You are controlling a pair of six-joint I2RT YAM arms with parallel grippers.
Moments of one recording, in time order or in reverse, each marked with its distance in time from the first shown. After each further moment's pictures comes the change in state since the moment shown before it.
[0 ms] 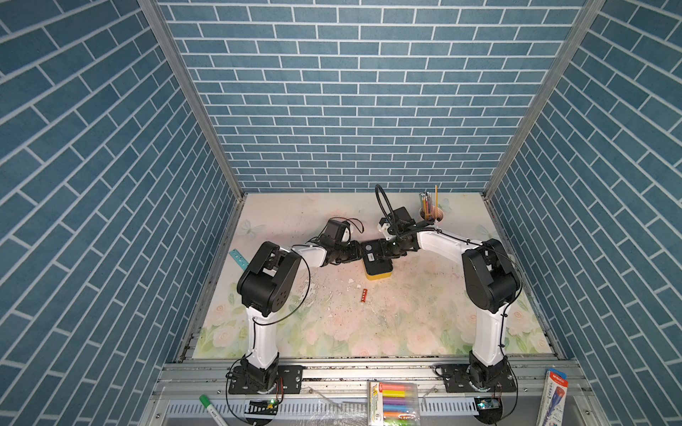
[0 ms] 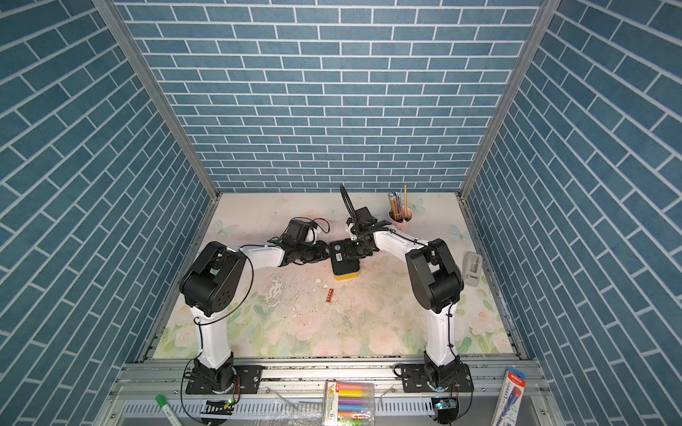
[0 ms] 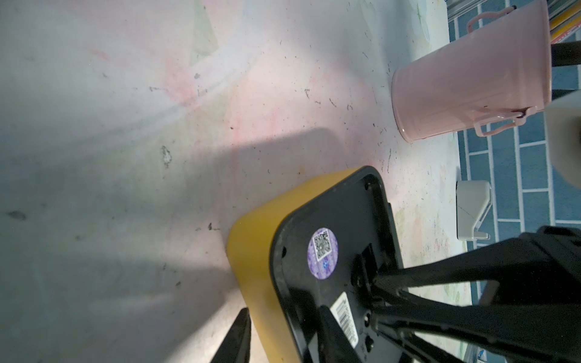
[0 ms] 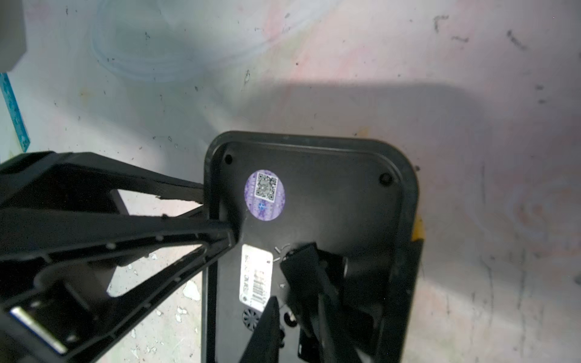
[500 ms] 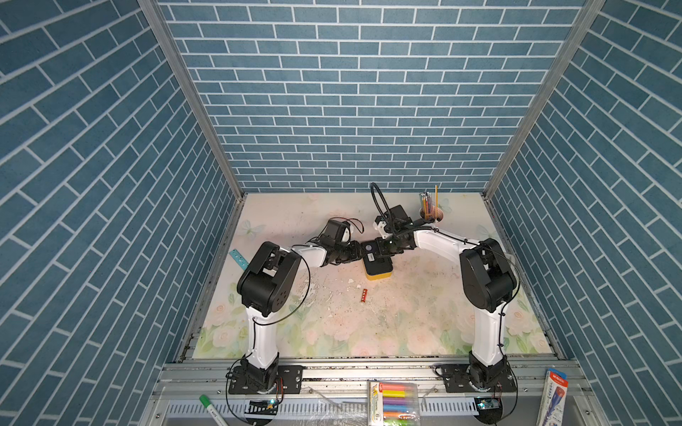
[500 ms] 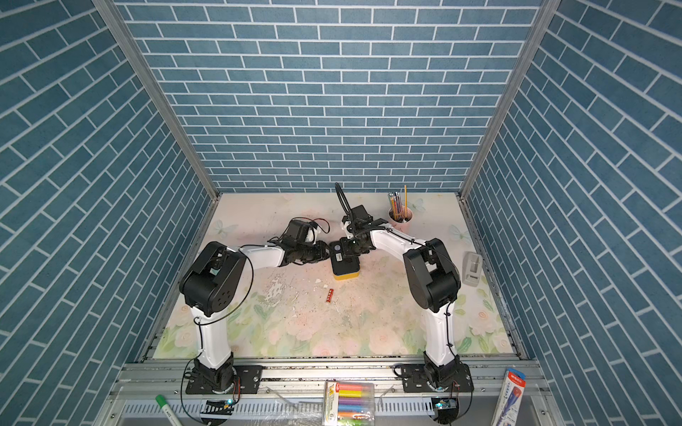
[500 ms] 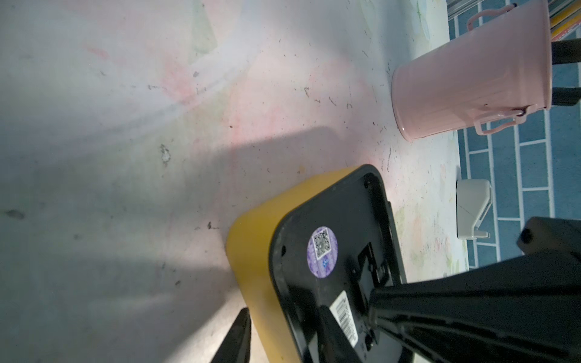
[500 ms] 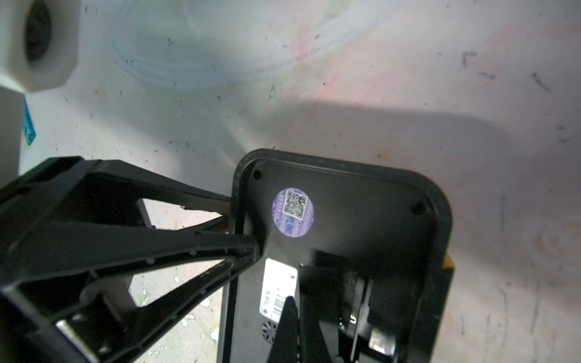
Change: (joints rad) left arm 0.000 0.000 0.000 -0.003 0.002 0.002; right arm 0.025 0.018 0.044 -0.010 0.009 -0.026
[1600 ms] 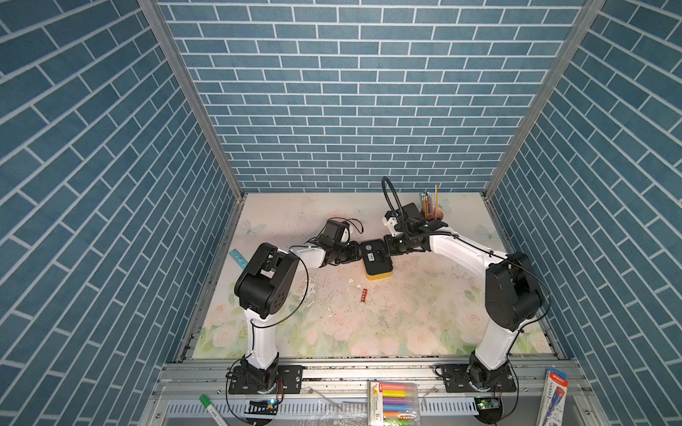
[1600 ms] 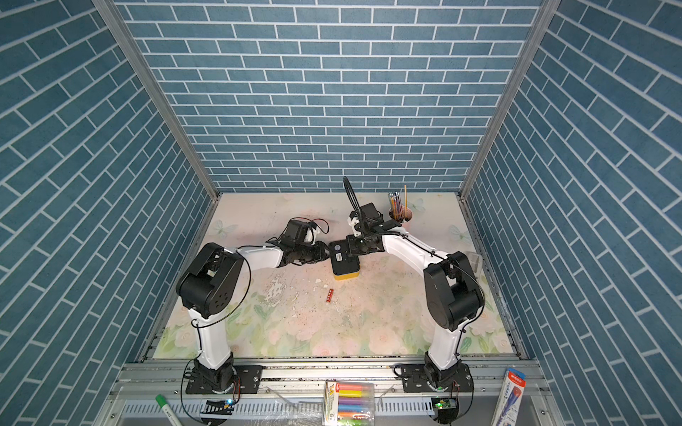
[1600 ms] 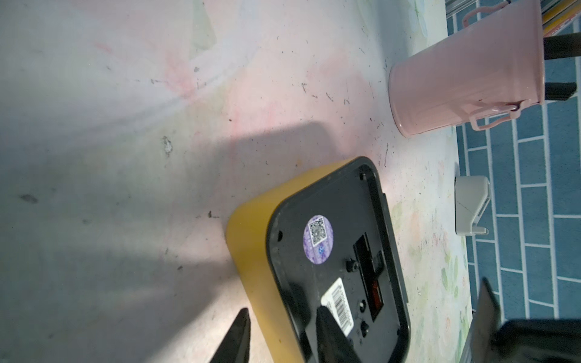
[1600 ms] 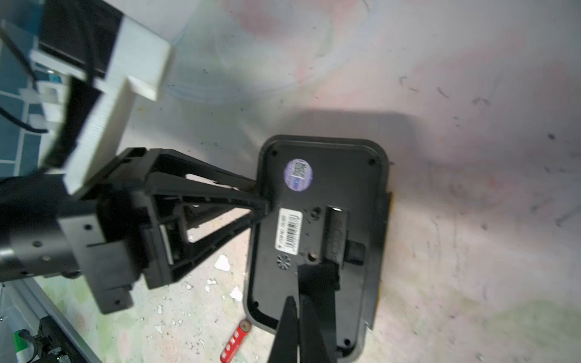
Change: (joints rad) left arm 0.001 -0.027 -0.018 -0.007 0.004 0.007; right arm -0.045 -0.235 -0.150 -0.007 0.058 0.044
